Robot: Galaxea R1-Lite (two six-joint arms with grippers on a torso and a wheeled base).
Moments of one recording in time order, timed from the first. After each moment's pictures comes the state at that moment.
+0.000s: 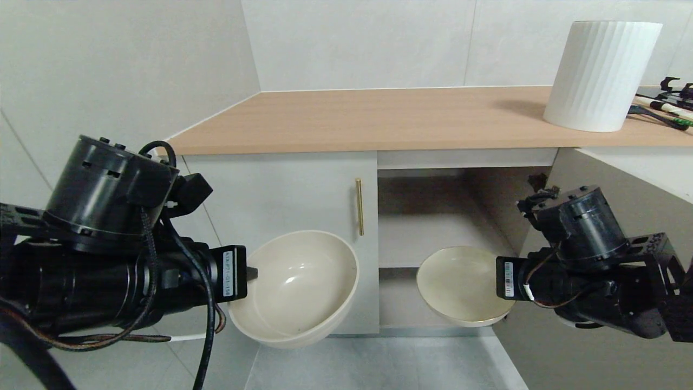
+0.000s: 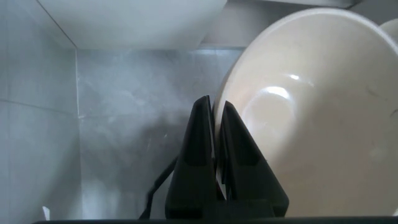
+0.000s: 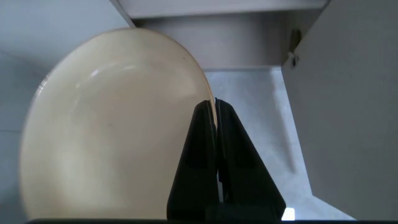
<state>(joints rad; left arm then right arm) -0.56 1.43 -0.98 0.28 0.16 -0.53 0.64 1.62 -0.85 -0.06 -0.42 0.48</state>
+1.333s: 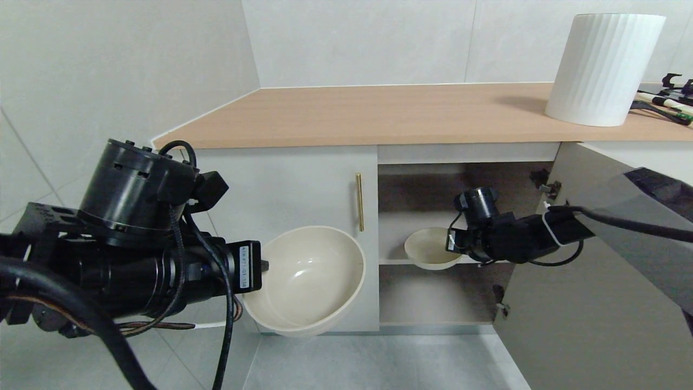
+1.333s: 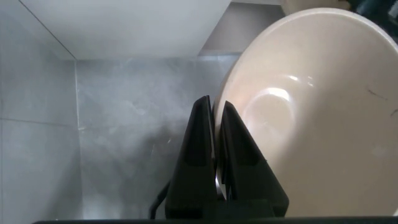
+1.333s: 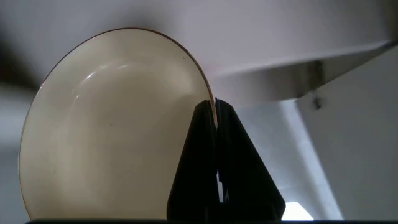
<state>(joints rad) -0.55 1.49 -0.97 0.19 0.16 -0.49 0.38 2.32 -1.45 -0.17 -0.33 0.44</state>
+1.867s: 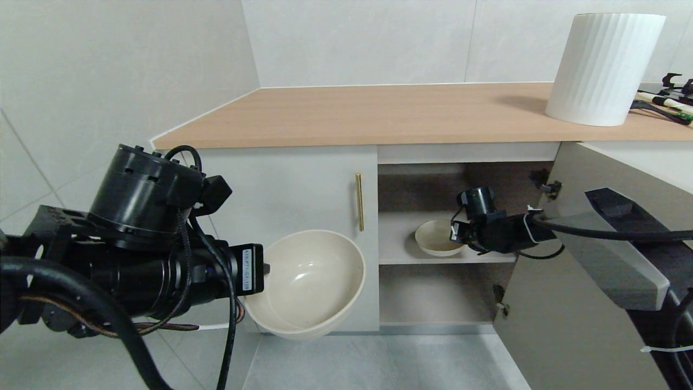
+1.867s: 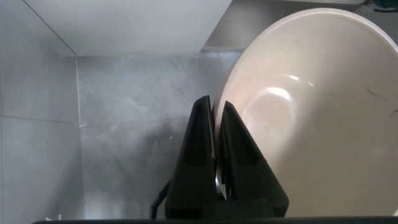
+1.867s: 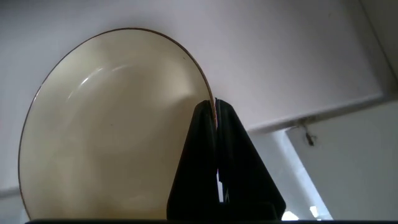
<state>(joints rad) -0.55 1.50 -0.96 0.19 0.16 -0.49 0.28 2.55 -1.78 -0.13 -0.36 0.43</state>
